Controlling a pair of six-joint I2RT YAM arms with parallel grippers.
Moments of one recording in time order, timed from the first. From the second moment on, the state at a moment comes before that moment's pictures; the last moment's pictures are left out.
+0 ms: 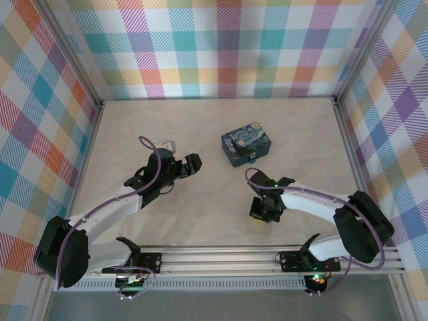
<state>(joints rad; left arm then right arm) -0.54 1.19 0.68 -0.06 -0.02 -0.76 0.73 1.38 0.66 -0.72 -0.12 0.99</state>
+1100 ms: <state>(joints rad) -0.74 1.36 0.96 0.08 0.31 -0.68 0.73 0.97 0.68 -0.22 0.05 1.01</state>
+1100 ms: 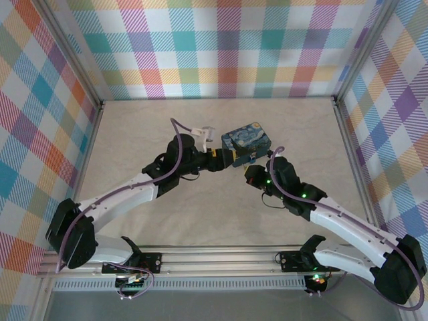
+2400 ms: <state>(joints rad) -0.78 1.40 1.00 0.04 0.27 -0.61 0.72 0.97 0.69 -0.18 -0.06 0.88</state>
